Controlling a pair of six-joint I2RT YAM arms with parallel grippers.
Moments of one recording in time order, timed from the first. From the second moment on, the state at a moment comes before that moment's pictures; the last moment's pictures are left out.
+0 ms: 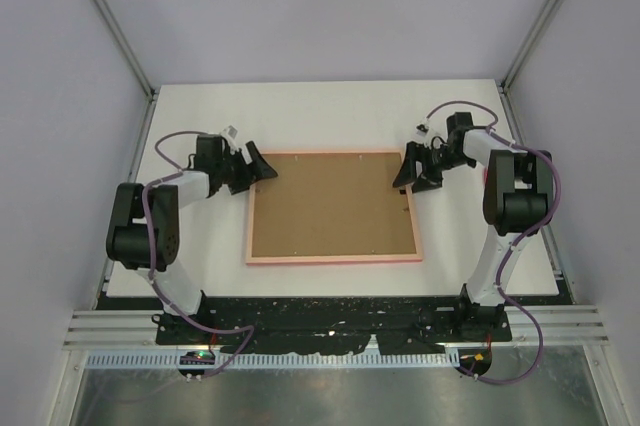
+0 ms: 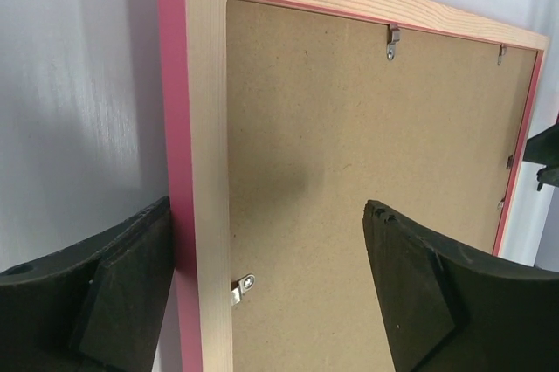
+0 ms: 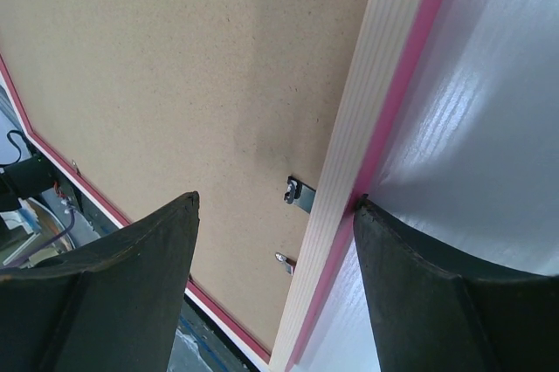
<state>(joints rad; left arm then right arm) -0.08 1.72 0.86 0.08 0.47 -0.54 -0.03 1.98 1.30 -0.69 -0.74 -0.06</state>
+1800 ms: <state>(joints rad) -0.15 1.08 1.04 -0.75 0.28 0.18 -0.41 1.35 1.08 -0.70 -0.16 -0.29</state>
